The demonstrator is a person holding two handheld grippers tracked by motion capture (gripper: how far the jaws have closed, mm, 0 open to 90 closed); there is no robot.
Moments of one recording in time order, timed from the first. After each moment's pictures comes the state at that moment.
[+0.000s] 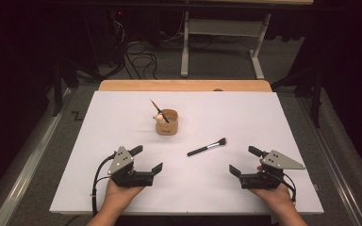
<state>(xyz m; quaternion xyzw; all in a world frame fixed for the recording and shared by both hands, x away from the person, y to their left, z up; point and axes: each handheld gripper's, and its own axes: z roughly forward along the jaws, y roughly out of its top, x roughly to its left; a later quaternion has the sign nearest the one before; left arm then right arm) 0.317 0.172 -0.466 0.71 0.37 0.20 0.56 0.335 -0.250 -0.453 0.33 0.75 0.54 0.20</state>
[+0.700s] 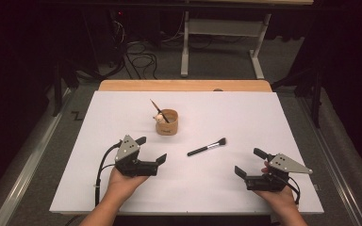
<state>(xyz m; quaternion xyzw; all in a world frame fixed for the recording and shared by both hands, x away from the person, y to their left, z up) 0.342 0.162 -0.449 0.73 0.37 0.20 0.54 0.333 -0.266 -0.463 0.34 0.73 0.55 0.21</state>
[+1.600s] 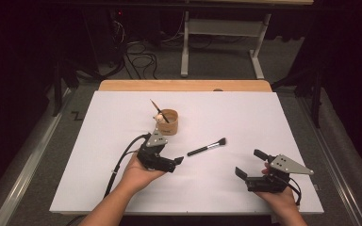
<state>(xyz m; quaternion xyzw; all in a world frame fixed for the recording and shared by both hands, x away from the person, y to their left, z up) 0.378 0.112 -0.454 0.83 0.34 0.13 0.43 0.330 -0.268 -0.464 0.34 0.73 0.55 0.20</state>
